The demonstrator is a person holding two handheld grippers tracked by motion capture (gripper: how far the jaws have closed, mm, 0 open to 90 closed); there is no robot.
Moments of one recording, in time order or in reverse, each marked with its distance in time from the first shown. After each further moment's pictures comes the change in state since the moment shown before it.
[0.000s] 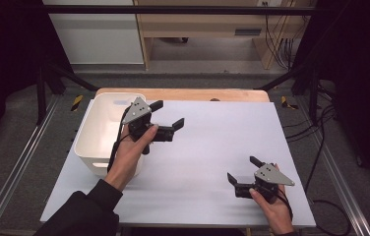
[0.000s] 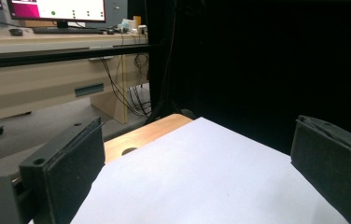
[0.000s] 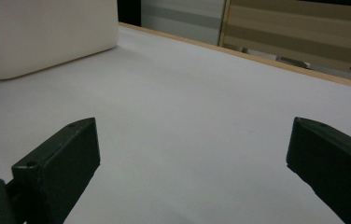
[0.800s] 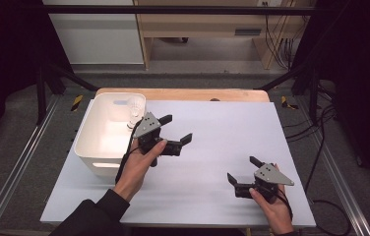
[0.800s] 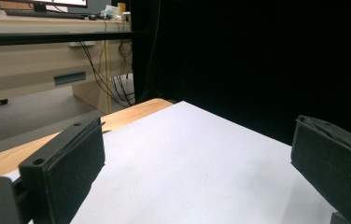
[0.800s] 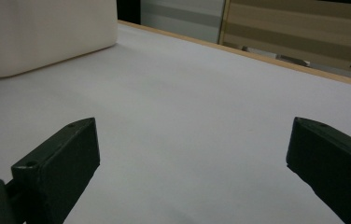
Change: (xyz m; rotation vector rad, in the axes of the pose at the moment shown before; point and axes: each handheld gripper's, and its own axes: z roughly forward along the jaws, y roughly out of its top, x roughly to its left) left arm -0.019 -0.034 0.008 0.026 -0.052 -0.018; right arm 0.000 -0.001 0.001 0.005 -0.001 0.000
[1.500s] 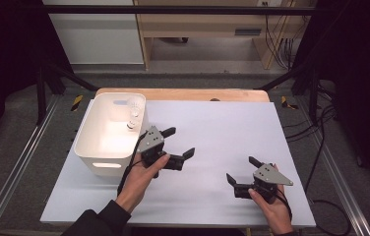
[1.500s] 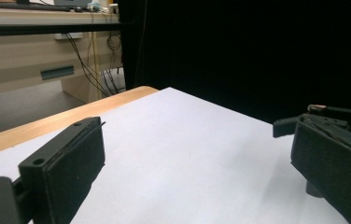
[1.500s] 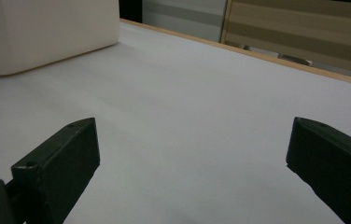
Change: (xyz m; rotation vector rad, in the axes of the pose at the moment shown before) left arm -0.020 -0.029 -0.006 0.021 -0.039 0.017; right arm 0.002 0.000 0.001 0.006 0.005 -0.004
